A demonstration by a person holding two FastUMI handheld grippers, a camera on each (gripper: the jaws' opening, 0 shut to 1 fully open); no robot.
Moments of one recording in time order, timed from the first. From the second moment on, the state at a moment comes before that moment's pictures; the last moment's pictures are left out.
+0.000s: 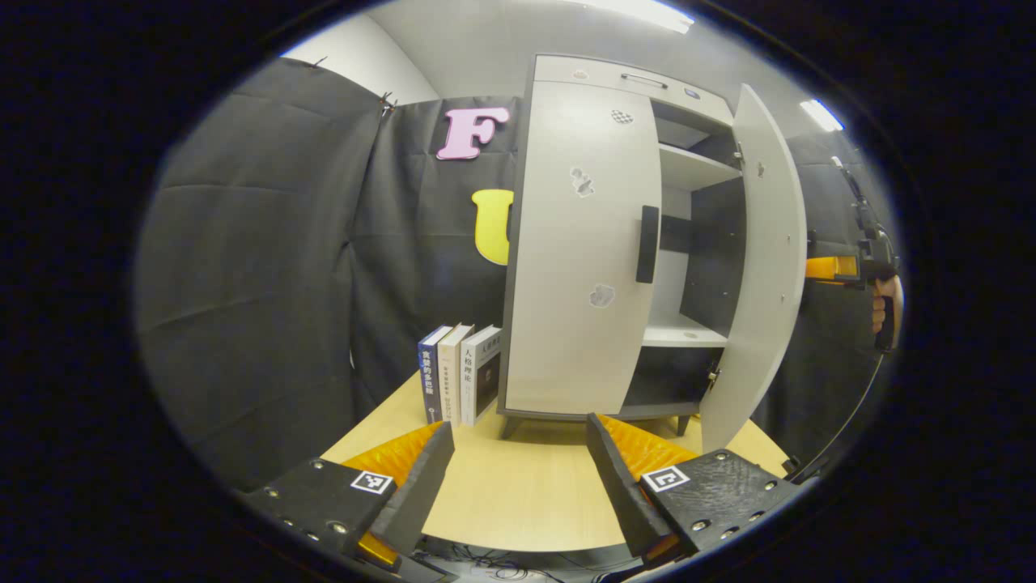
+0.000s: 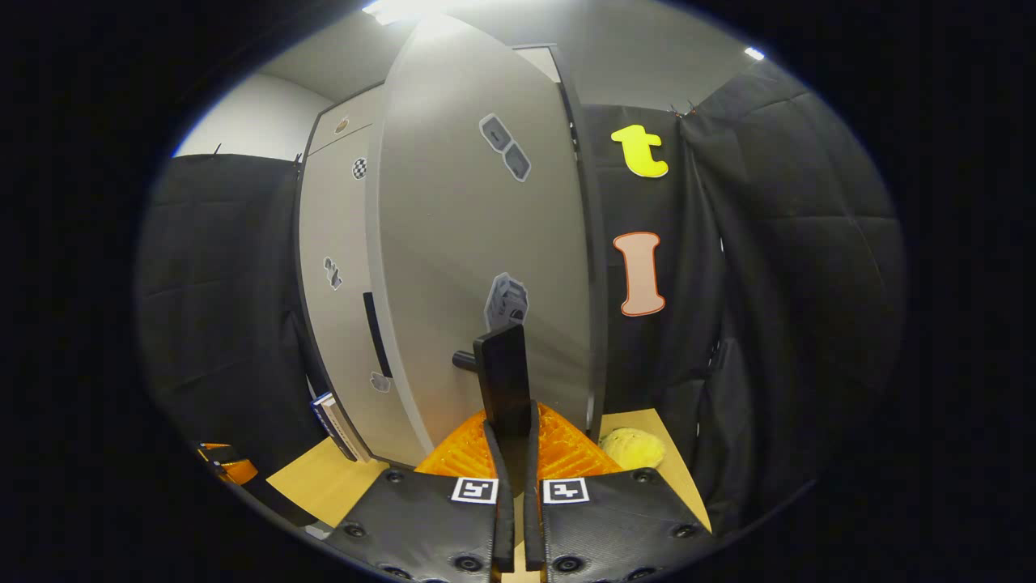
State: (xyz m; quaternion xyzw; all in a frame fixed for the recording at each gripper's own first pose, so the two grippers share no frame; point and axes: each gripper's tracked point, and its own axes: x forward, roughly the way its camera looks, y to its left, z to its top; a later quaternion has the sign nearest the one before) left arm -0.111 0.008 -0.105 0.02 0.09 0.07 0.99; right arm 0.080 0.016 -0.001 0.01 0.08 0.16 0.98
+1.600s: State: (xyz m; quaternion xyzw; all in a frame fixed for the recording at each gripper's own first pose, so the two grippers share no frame) left arm -0.088 -0.076 -0.021 0.04 0.02 0.05 1.00; right arm 0.093 -0.032 0.012 0.07 0.08 0.10 0.99
